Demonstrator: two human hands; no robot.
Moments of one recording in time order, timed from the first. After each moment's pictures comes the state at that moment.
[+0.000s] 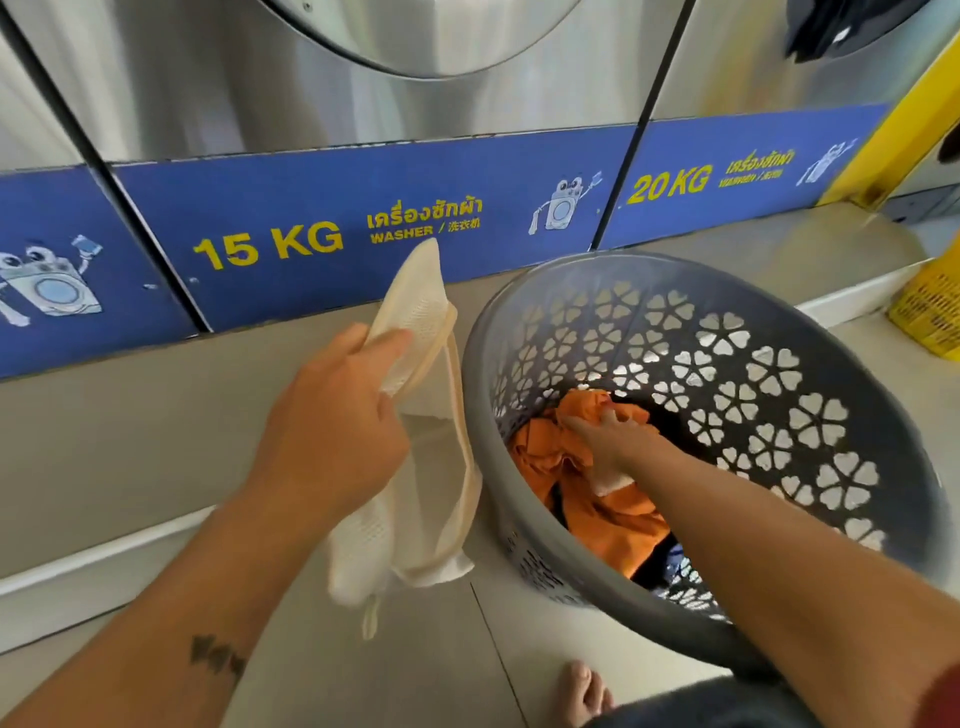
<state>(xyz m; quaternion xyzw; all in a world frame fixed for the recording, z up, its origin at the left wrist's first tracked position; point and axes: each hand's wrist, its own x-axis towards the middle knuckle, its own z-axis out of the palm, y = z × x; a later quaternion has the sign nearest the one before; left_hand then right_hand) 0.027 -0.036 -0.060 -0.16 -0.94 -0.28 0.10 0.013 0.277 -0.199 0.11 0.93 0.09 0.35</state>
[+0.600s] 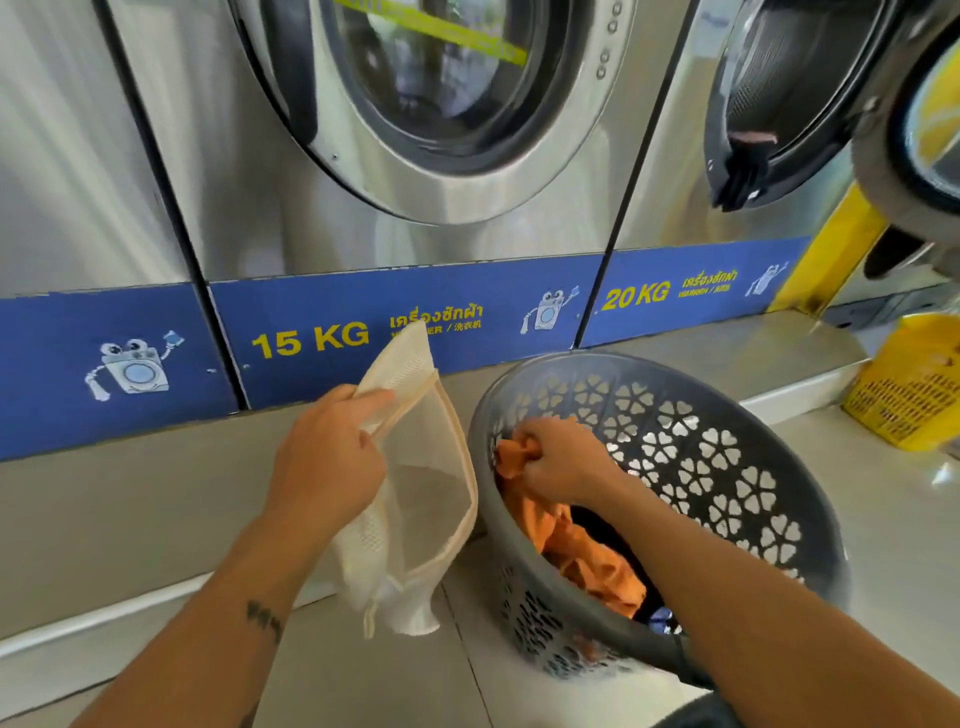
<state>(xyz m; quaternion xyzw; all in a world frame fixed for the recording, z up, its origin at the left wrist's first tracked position) 0.034 -0.068 -0.030 -0.11 -0.93 -0.32 0.13 0.035 0.192 -0.069 0.05 0.98 -0.17 0.04</state>
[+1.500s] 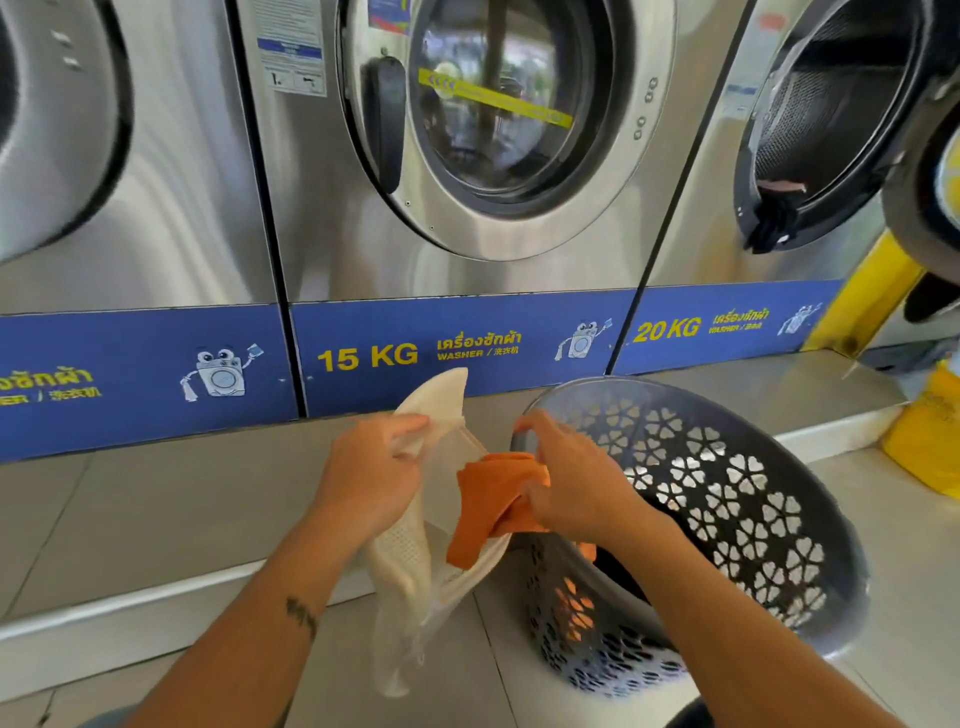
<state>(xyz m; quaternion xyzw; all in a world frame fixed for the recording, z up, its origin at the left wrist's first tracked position) 0.069 -0.099 -0.015 -0.04 -0.90 -0.43 0.05 0.101 0.115 -0.001 -0.02 0.98 -0.22 0.00</state>
